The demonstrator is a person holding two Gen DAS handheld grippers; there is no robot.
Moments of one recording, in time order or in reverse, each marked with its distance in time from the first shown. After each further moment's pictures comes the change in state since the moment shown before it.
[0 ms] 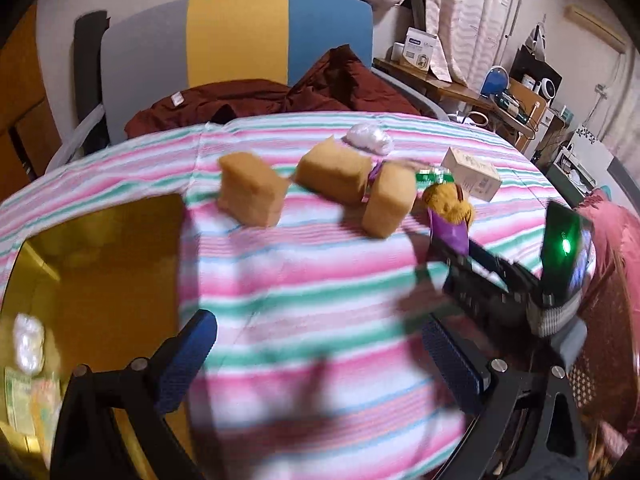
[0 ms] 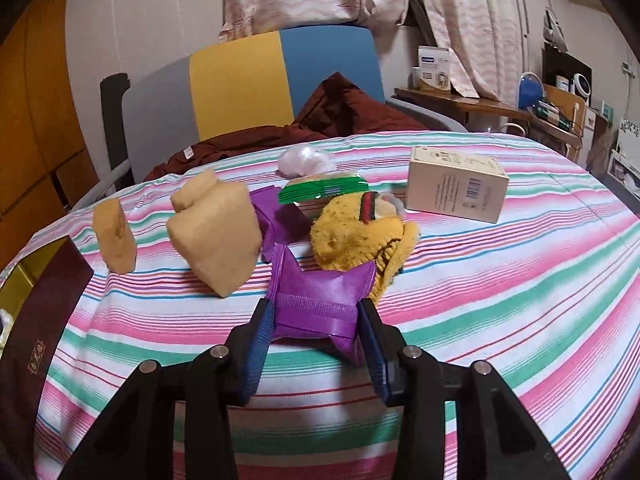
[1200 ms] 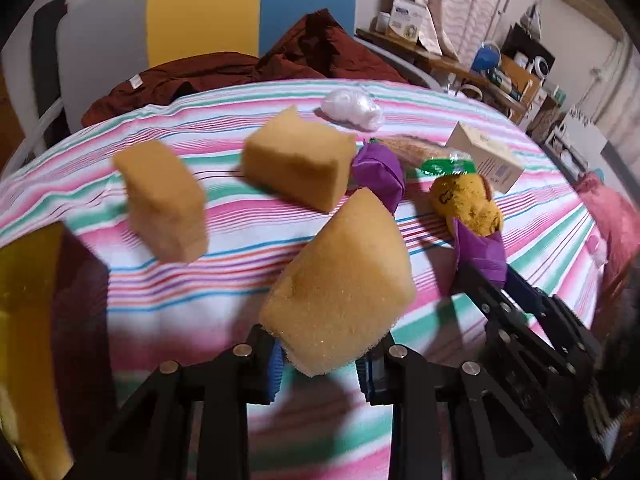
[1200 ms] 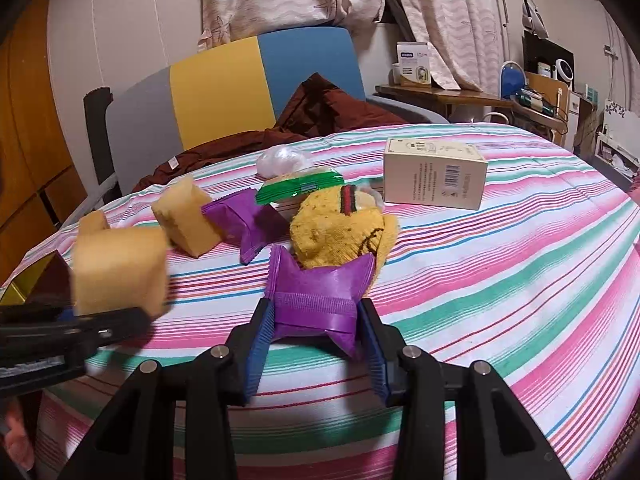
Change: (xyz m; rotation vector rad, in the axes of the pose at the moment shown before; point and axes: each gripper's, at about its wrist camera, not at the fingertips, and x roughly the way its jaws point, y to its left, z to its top) left arm 0.086 -0.015 0.027 0.017 0.092 -0.071; right arm 0.000 -0.011 -0.004 0.061 -0.010 -0.033
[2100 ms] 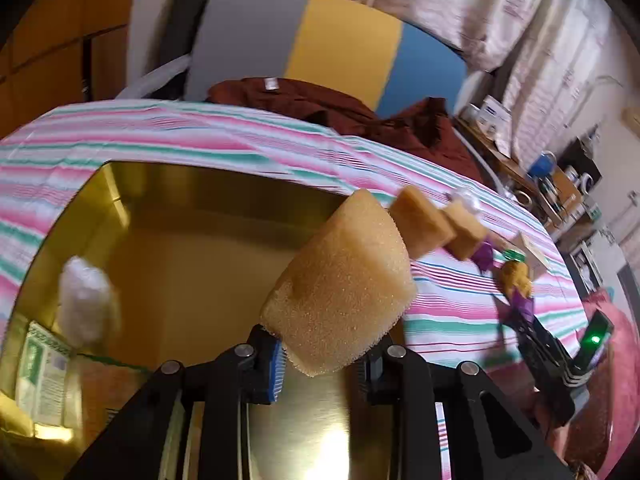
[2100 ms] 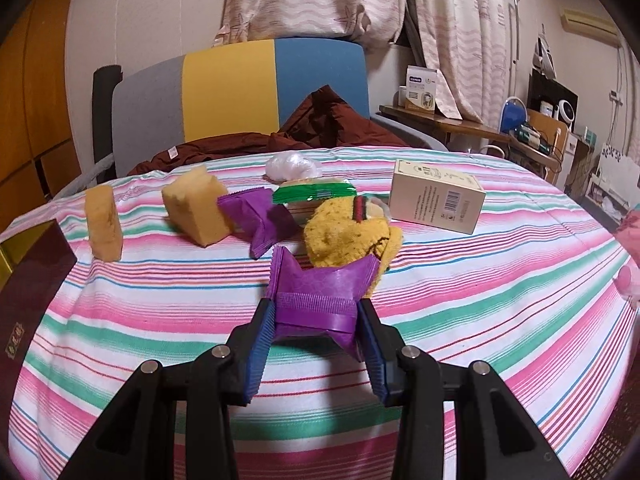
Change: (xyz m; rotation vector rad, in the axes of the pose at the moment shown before) left arm -0.123 0.171 -0.068 -0.359 -0.163 0.082; right arm -0.010 0.023 -0.007 -0.129 -0.041 -0.074
